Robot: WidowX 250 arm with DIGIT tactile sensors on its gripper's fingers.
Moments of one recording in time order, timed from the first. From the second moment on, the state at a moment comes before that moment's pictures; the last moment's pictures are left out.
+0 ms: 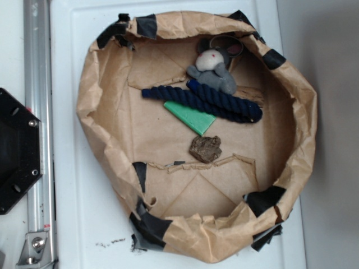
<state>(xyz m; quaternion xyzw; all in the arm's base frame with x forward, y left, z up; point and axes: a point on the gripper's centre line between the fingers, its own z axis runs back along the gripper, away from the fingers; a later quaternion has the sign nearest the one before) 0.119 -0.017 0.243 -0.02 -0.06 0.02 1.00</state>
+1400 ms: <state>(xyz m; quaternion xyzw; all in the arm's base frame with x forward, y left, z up) 0.283 0.011 0.070 0.00 -0.06 -0.22 0.97</state>
